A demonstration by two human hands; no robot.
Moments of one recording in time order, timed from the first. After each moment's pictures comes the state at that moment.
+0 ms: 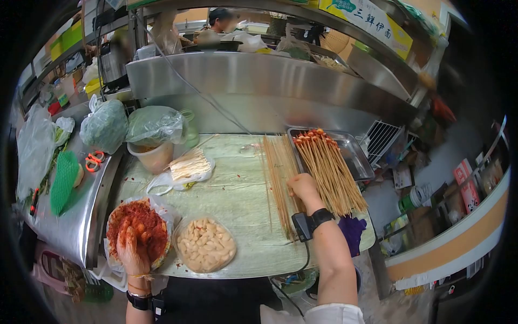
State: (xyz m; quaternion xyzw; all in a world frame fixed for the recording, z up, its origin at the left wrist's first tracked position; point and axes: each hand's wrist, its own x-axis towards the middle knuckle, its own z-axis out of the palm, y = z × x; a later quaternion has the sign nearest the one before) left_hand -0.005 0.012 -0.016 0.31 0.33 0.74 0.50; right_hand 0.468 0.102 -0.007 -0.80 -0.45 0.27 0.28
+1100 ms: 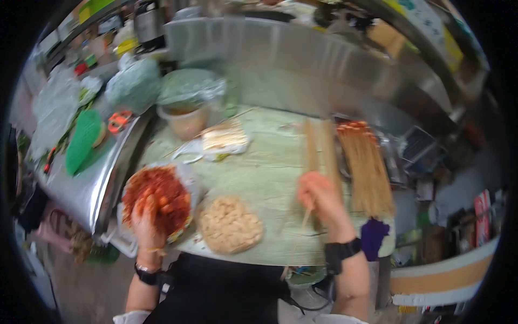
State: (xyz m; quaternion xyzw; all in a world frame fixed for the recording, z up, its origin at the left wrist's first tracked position) left_hand 0.001 0.014 -0.008 0.30 0.36 0.73 0.49; right_hand 0.371 0.037 0.049 -0.52 -0.43 0.55 0.48
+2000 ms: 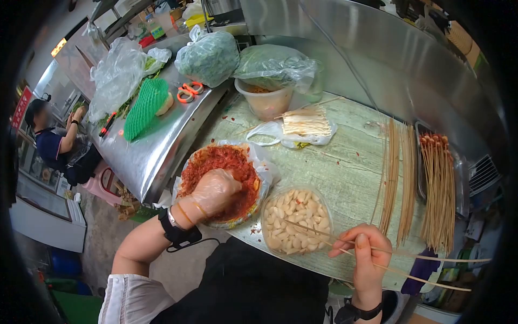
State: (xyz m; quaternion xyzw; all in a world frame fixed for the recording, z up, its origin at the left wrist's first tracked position) left_hand -0.035 0.060 0.007 0.90 0.44 0.06 -0.02; right_hand 0.291 -0.029 0.061 -0.44 -0.50 0.49 0.56
